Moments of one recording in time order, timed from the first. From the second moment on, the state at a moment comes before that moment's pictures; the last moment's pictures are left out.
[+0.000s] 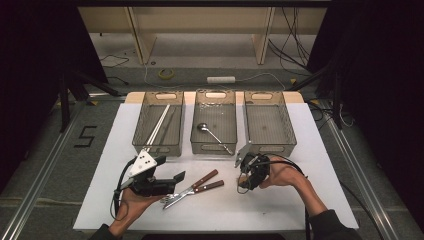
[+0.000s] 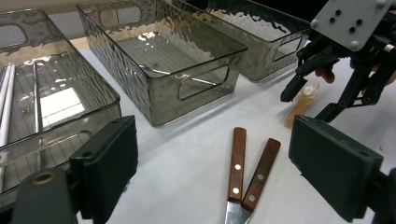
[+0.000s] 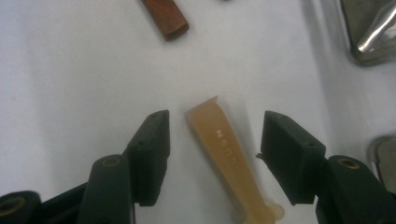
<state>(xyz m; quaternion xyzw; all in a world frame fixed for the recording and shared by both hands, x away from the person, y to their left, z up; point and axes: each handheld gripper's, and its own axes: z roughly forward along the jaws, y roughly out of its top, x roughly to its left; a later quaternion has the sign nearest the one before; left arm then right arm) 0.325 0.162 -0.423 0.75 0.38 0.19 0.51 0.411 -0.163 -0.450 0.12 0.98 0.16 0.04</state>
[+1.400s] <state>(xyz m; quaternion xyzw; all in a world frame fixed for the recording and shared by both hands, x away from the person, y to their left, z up) 0.325 0.162 -0.423 0.75 0.38 0.19 0.51 0.408 -0.160 -0.459 0.06 0.98 0.17 0.03</state>
